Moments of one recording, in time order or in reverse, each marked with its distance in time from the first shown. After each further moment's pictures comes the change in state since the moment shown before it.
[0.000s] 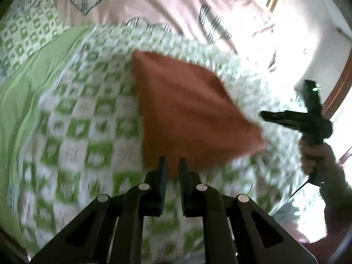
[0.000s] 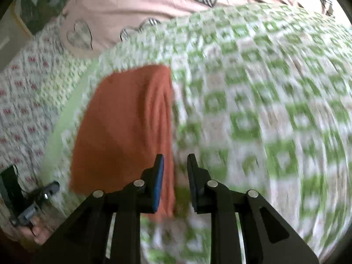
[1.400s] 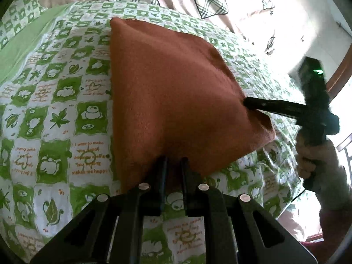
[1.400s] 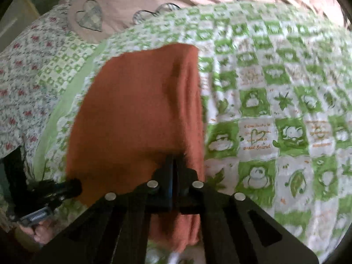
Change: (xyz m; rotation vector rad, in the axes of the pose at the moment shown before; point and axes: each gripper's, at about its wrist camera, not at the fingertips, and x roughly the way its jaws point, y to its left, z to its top) left arm 0.068 0.001 -0.011 0.013 0.153 -0.060; right arm 0.037 0.034 -0.016 -0.122 0.036 0.006
